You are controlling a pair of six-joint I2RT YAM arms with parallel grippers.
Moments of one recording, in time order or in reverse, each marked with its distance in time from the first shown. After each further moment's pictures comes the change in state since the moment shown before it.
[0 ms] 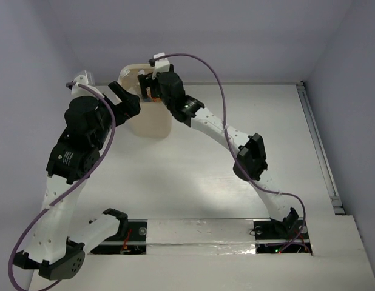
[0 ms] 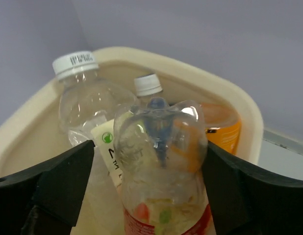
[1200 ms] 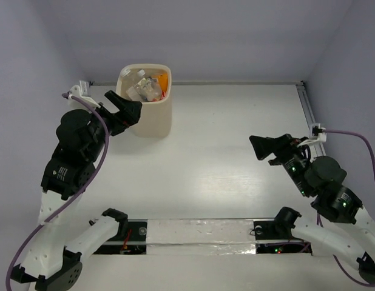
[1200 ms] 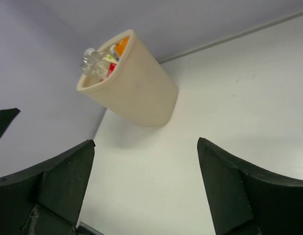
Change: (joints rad) left arm -0.006 -0.113 -0.079 0.041 0.105 -0.061; right arm 0.015 -1.876 -1.516 -0.286 0.126 0.554
